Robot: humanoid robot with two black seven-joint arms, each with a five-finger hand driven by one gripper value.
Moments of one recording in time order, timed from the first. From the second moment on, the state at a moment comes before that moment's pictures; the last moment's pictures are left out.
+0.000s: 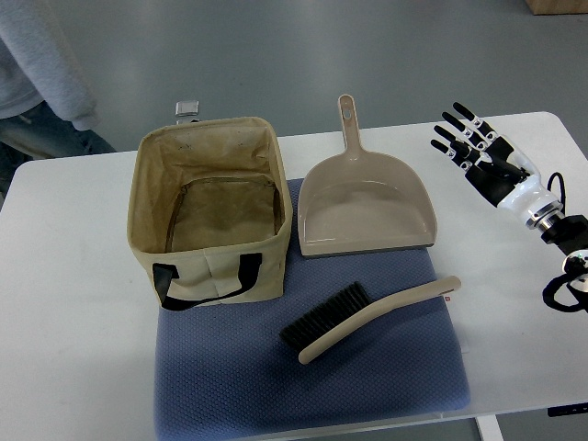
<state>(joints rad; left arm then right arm) 0.01 0.00 -0.15 -0.16 -0.06 -0.02 0.10 0.48 -0.36 1.00 0.77 -0.29 0.61 0.33</state>
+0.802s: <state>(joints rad) 0.01 0.00 -0.15 -0.16 -0.06 -0.02 0.11 0.48 -0.37 1.00 0.77 -0.29 0.61 0.33</state>
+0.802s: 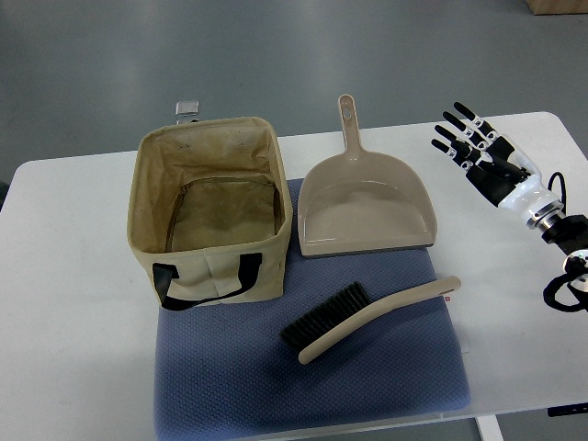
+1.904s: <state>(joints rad) 0.01 0.00 -0.15 -0.16 -0.06 -0.02 0.11 0.49 -0.41 1.00 0.77 -0.30 0.61 0.33</state>
